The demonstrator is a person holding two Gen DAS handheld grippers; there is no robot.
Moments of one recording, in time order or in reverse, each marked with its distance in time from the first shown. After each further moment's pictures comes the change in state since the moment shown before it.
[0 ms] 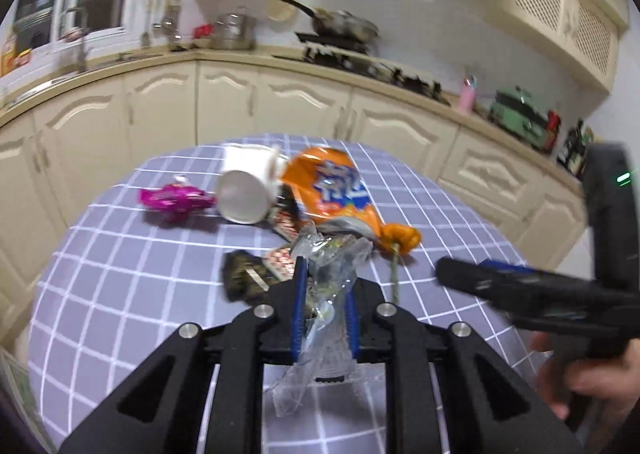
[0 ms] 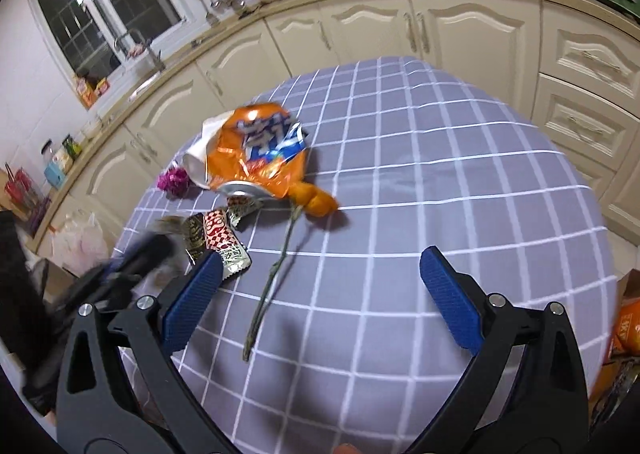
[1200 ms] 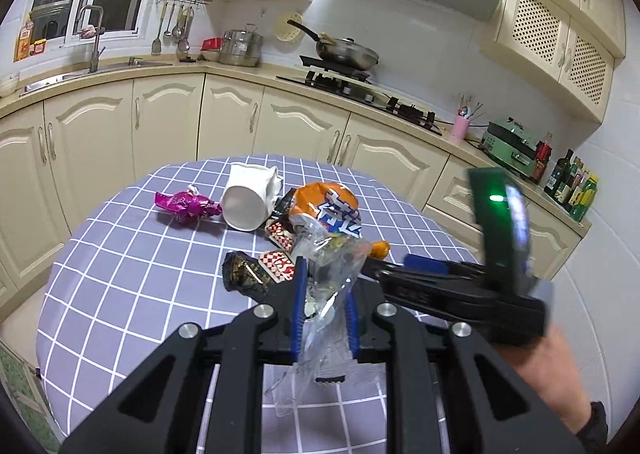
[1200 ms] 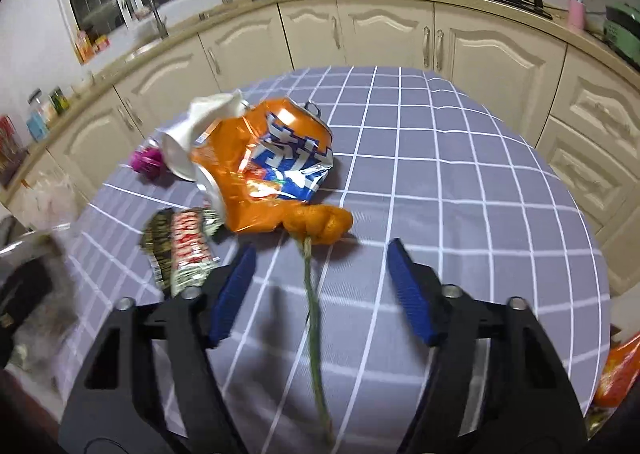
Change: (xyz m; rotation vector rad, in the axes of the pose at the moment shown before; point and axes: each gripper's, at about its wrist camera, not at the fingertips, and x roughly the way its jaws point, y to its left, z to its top) left arm -0.043 -0.007 -0.003 -0.047 -0.061 -0.034; right arm 0.039 0.009 0.017 -0.166 0.020 -0.092
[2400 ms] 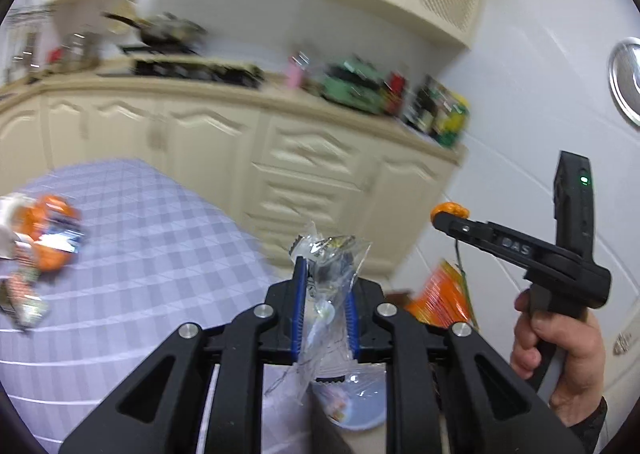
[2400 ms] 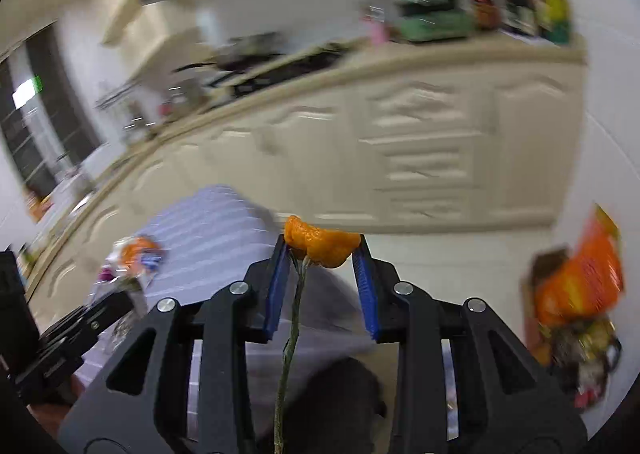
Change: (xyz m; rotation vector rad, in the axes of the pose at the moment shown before) left arm 0.026 -0.255 -0.042 0.270 0.168 -0.469; right arm -0.277 -0.258 -0.143 0.486 -0.331 -0.271
